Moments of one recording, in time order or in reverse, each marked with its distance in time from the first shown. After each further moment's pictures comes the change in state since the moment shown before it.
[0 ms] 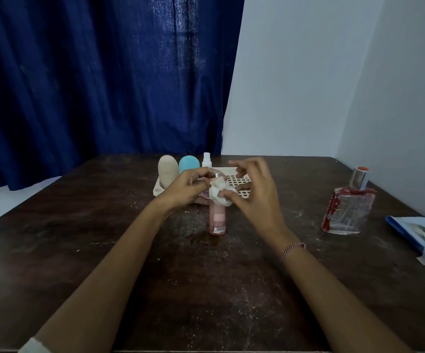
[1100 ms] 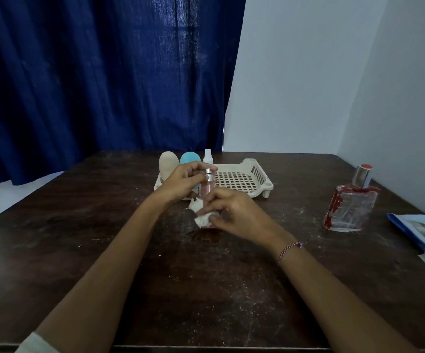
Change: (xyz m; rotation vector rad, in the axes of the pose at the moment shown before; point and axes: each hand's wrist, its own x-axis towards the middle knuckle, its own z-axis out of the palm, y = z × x) left_hand 0.002 0.001 -0.006 0.080 0.149 -0.059; right_hand -0.008 -0.001 0.012 -0.047 -0.539 -0.263
